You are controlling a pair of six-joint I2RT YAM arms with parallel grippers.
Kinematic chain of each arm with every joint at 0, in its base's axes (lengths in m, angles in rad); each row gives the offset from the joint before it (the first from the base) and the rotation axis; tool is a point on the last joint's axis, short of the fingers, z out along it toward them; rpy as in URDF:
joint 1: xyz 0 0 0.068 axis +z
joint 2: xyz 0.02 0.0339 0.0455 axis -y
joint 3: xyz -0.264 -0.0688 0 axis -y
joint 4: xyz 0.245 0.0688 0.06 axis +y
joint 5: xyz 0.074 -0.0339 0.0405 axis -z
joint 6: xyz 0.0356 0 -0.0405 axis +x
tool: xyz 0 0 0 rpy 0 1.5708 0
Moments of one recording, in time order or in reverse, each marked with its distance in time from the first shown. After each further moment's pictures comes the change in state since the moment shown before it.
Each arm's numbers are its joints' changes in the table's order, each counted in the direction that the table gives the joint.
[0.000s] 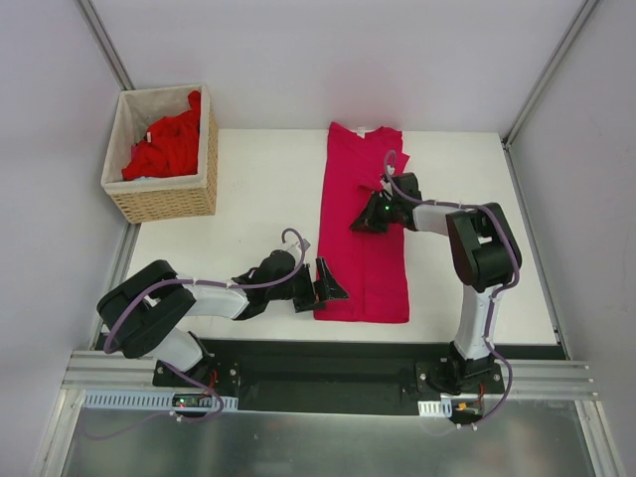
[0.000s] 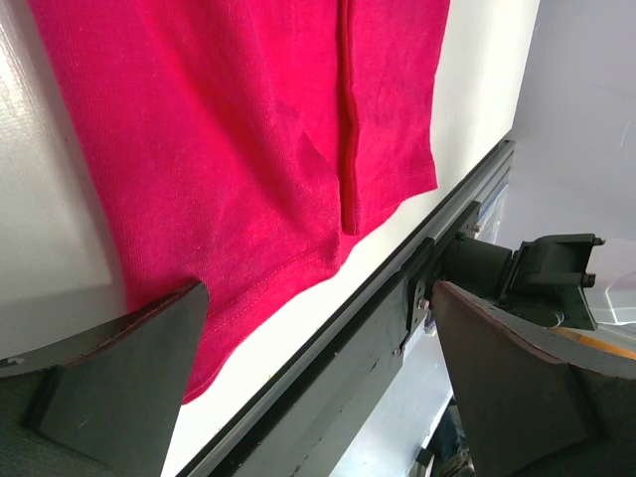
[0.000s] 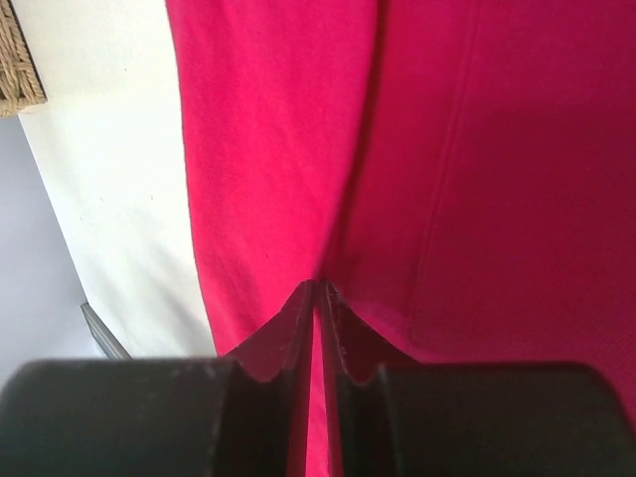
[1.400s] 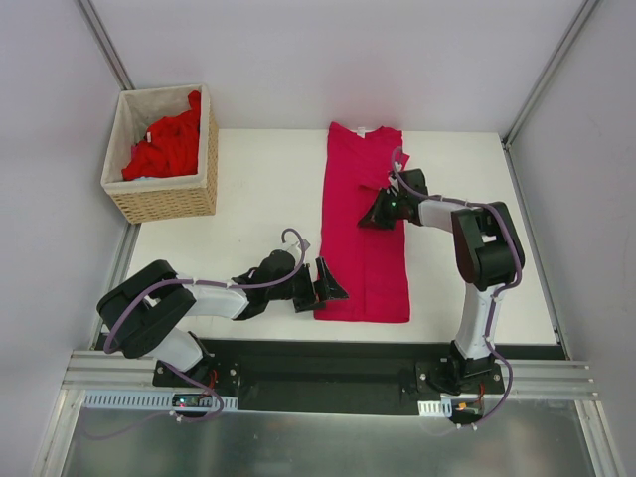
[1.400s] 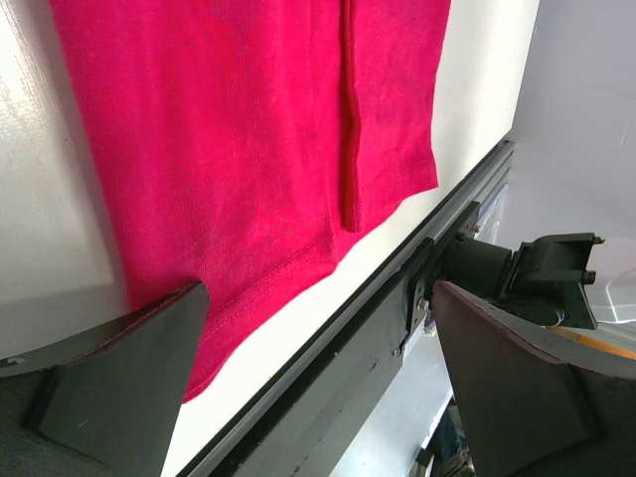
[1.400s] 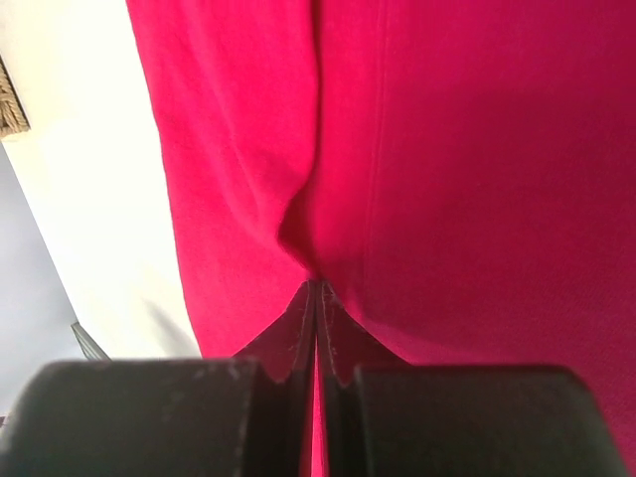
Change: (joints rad) left arm 0.000 0.000 -0.001 -0.001 0.000 -0.001; right arm -0.047 -0.007 0.037 0.073 0.026 -0.034
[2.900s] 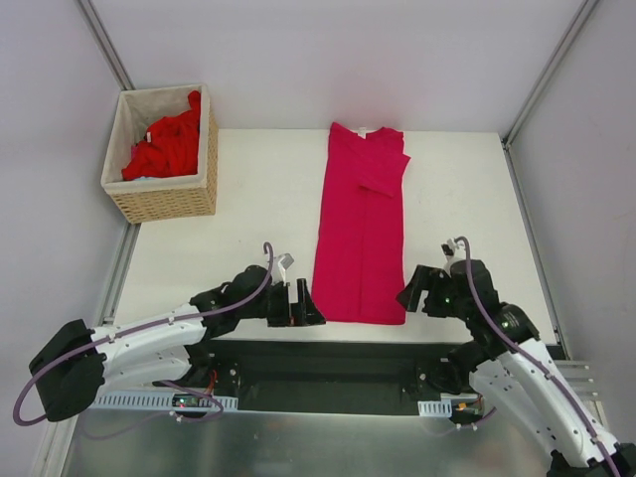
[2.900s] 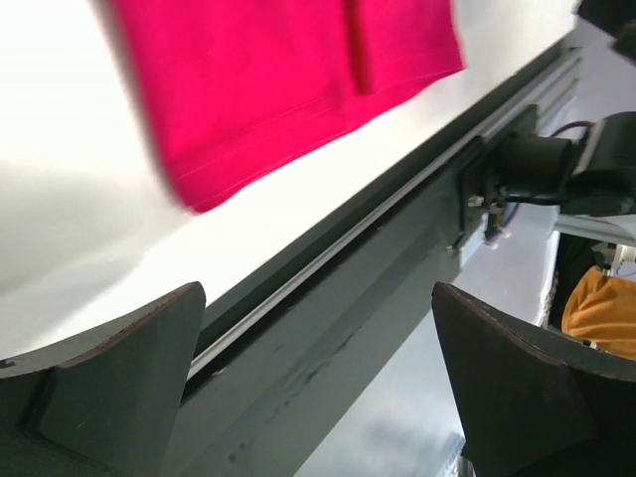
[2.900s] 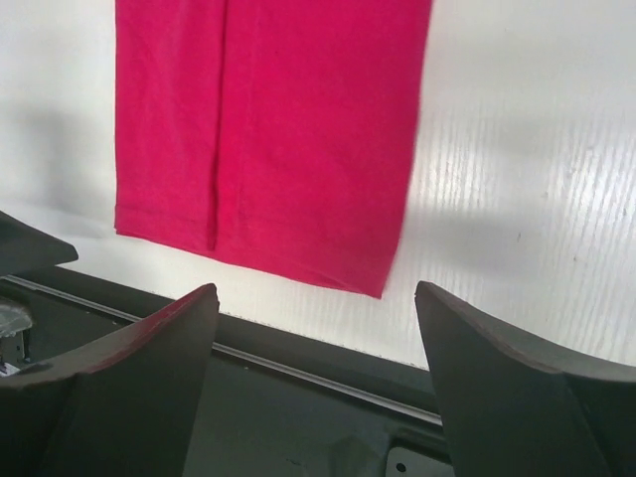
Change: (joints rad) left arm -0.066 0.532 -0.062 0.507 -0.039 0.161; right arm 0.202 1.470 -0.656 0.692 0.425 -0.095
